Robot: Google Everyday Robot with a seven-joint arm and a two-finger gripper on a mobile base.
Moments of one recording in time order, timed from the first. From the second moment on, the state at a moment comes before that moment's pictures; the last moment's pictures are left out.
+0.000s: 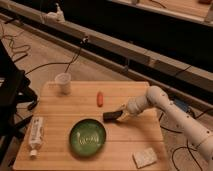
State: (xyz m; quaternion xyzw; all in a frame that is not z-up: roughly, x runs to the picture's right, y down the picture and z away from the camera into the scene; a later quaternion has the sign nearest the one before) arm 0.113 0.159 0.858 -0.31 -0.35 0.15 0.87
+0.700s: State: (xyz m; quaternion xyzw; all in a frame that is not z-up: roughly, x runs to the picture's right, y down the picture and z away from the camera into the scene) arm 0.186 0.184 0.787 -0.32 -0.33 0.15 0.88
